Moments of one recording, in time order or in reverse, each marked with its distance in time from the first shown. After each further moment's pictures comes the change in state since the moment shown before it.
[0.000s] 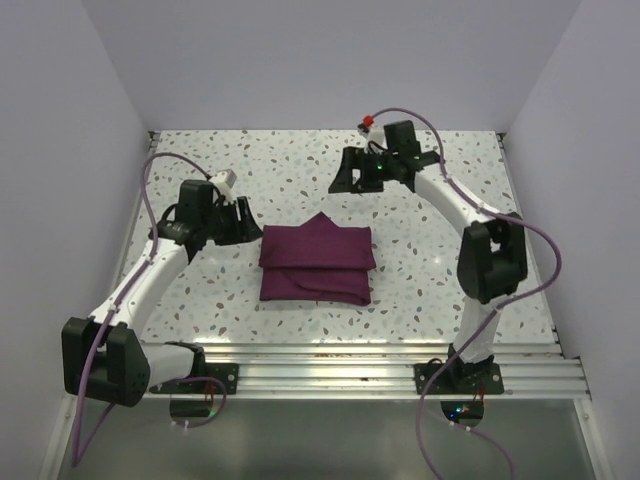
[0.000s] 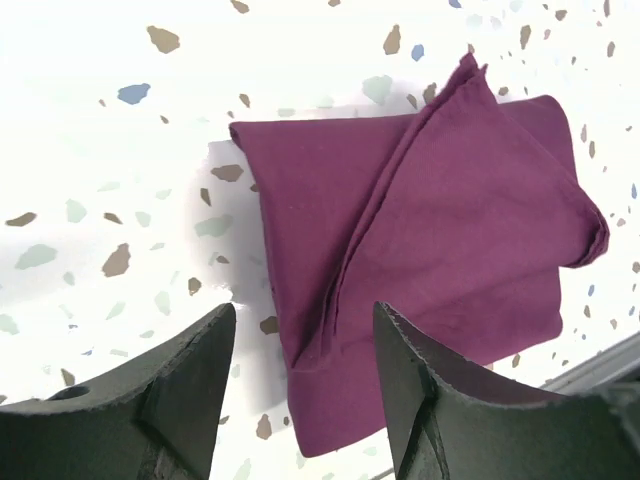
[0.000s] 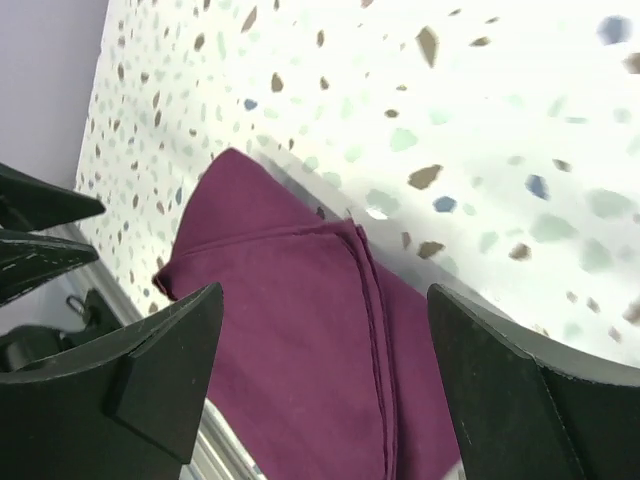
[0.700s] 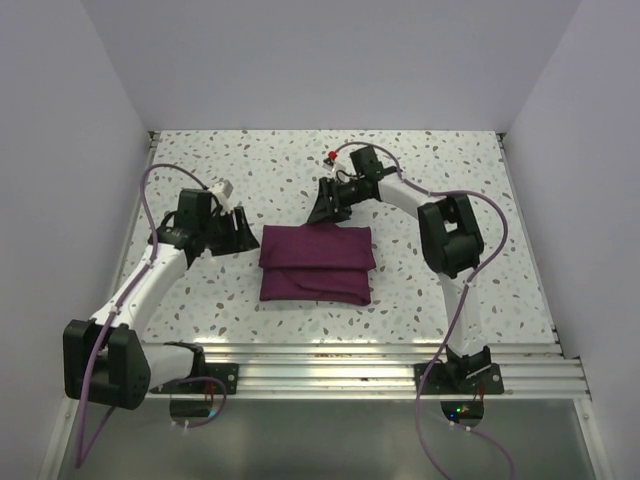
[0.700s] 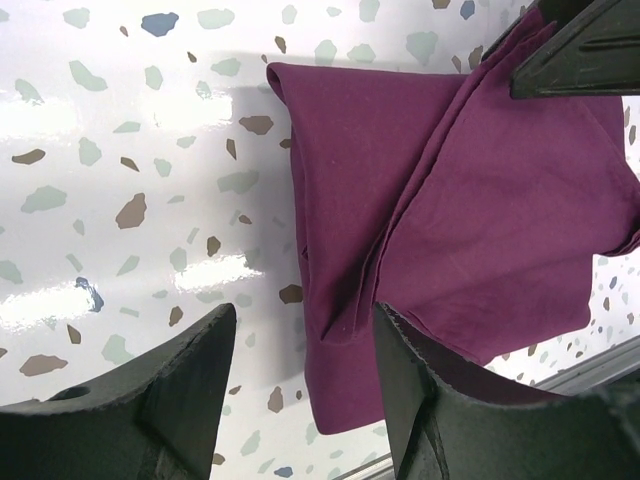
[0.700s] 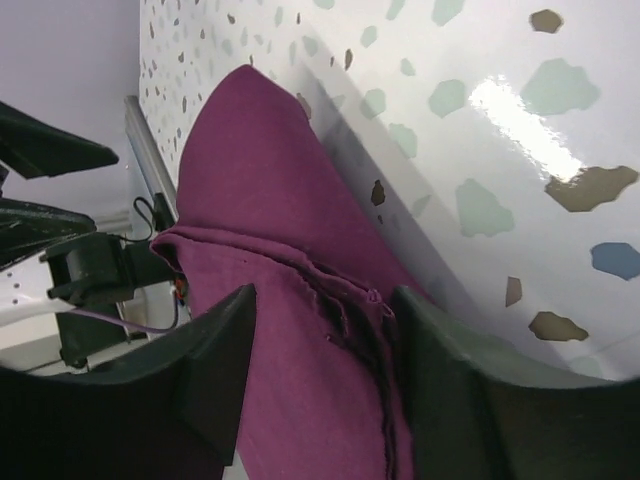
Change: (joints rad) left arm 0.027 -0.025 -0.061 -0.033 -0.021 -0.010; right arm 0.092 0.404 0.153 0.024 -0.325 0.019
